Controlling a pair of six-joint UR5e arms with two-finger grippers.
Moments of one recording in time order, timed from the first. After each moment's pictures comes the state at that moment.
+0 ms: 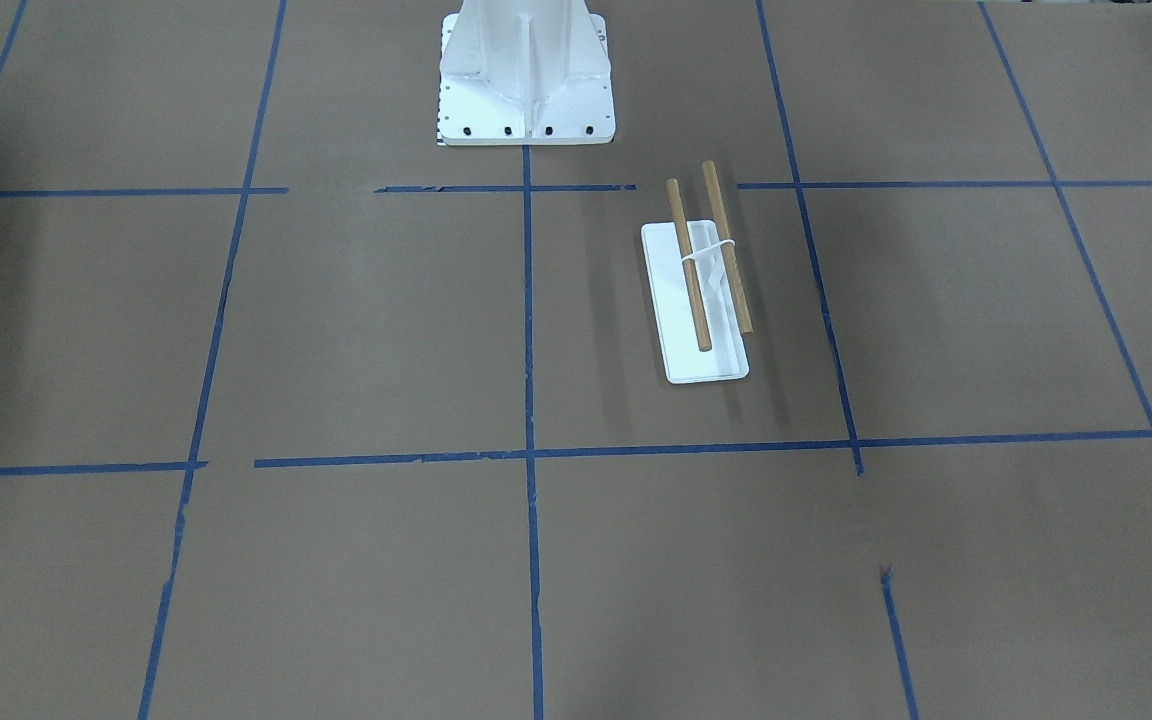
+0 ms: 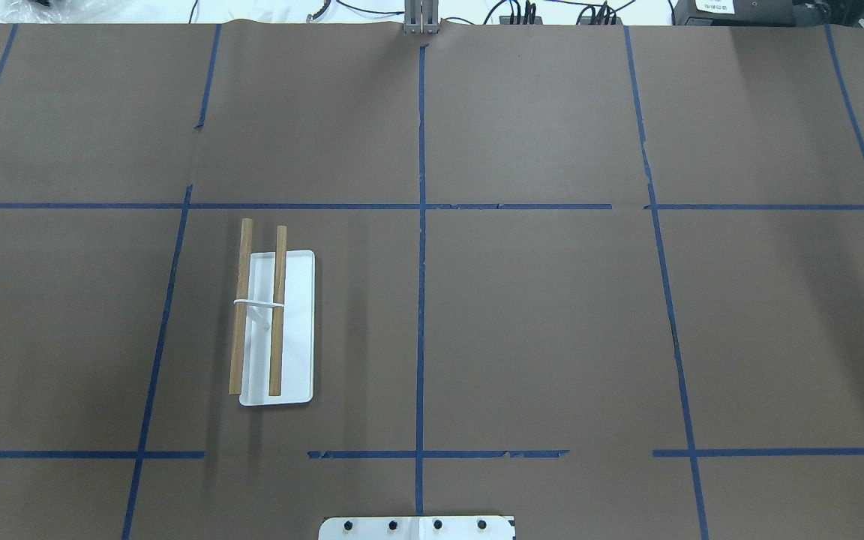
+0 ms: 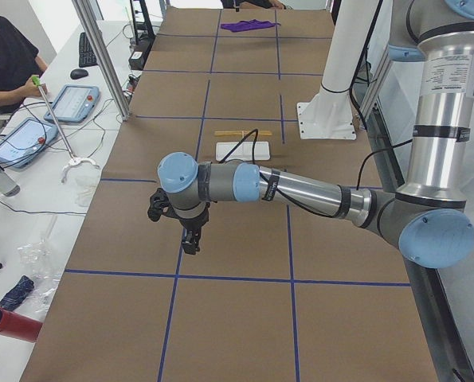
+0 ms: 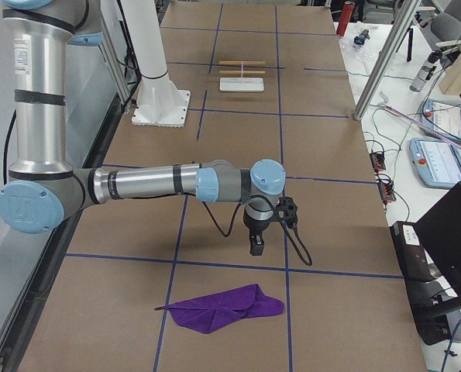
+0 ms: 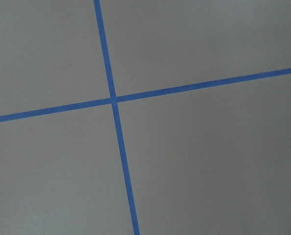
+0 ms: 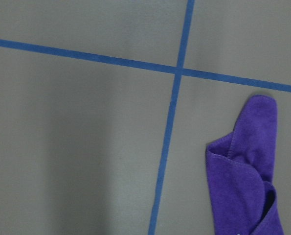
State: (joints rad) left arm -1.57 -1.62 -1.76 -1.33 -2.42 0.18; right arm 1.49 -1.64 1.76 -1.68 2.27 -0.07
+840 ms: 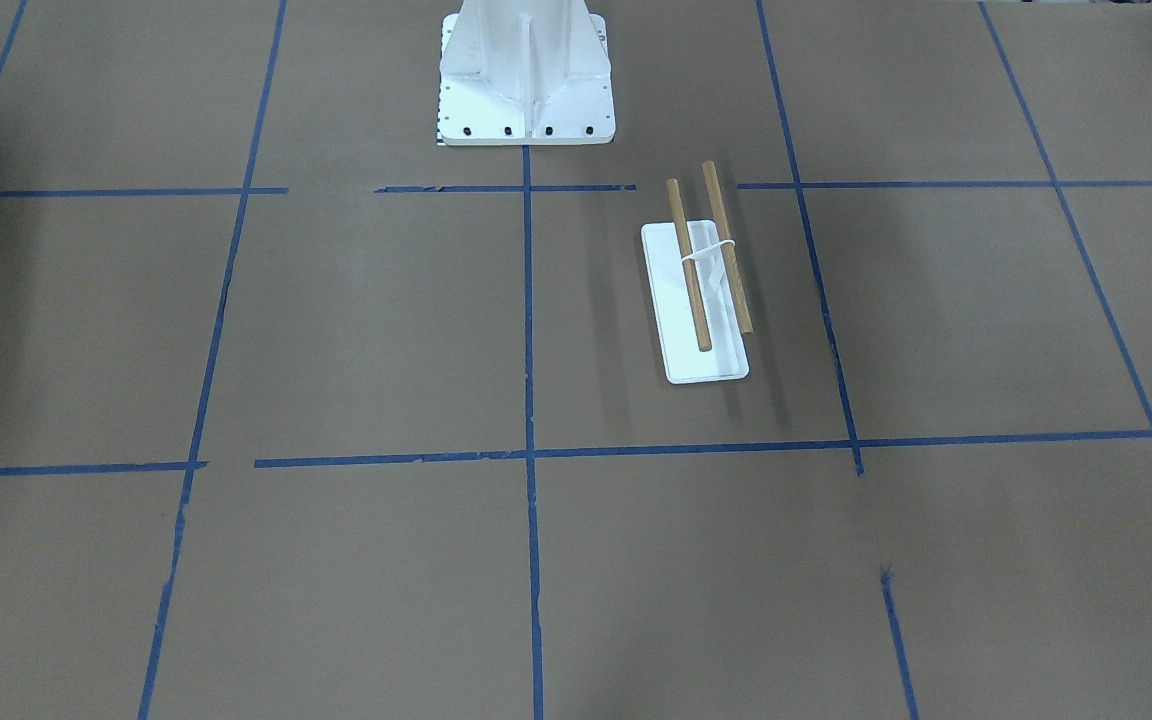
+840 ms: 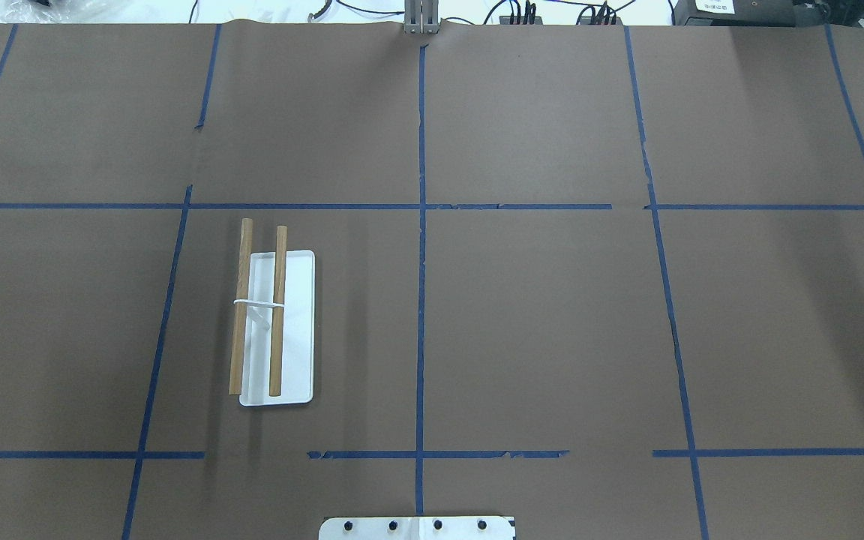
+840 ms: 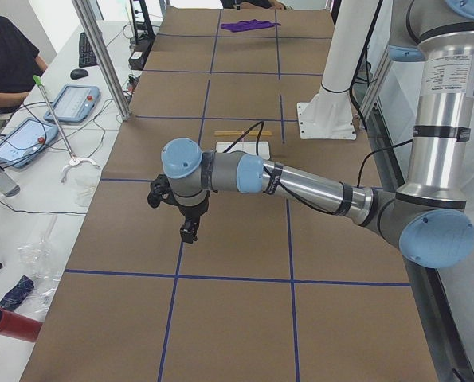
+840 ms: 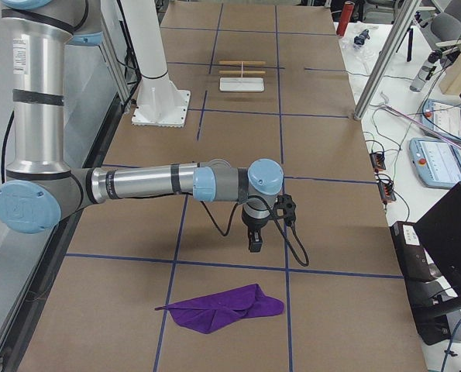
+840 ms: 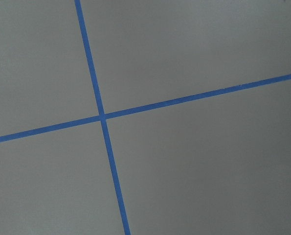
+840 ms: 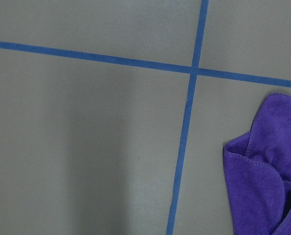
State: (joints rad) left arm -1.57 -1.62 -1.80 -1.35 -2.43 0.17; right arm 1.49 -1.64 1.77 -1.68 2.35 -0.06
